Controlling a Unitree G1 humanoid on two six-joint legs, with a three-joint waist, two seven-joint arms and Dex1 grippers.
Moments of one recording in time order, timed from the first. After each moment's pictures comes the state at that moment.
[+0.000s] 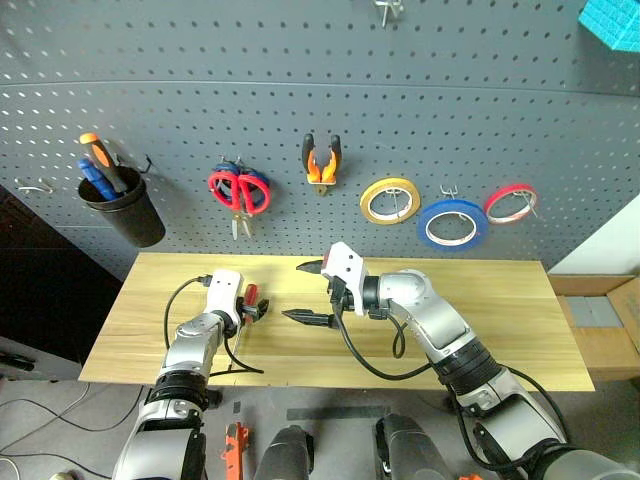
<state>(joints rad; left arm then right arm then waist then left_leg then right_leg) -0.48 0.35 0.12 0.77 -0.06 0.26 -0.41 -0.59 -0.14 0.42 0.16 0.11 0.29 0.87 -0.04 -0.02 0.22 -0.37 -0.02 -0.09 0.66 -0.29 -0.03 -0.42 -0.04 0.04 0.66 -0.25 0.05</state>
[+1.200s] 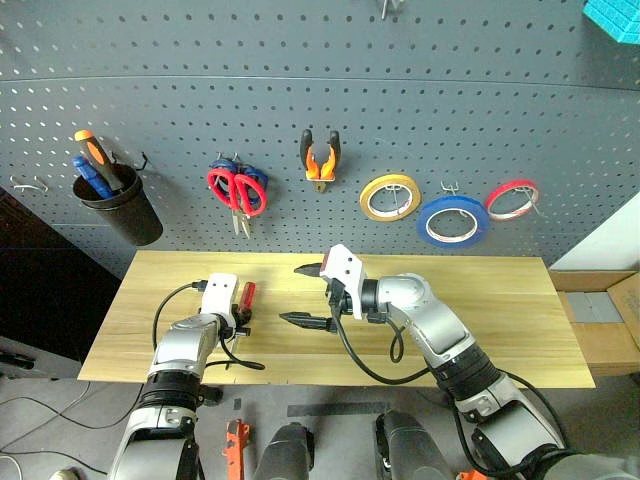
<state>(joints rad) -0.41 0.38 0.10 0.45 -0.07 0.69 -0.33 -0.58 -0.12 0.41 0.14 0.11 0.29 0.87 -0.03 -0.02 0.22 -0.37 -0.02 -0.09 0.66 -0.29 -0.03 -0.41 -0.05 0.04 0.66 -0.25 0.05</state>
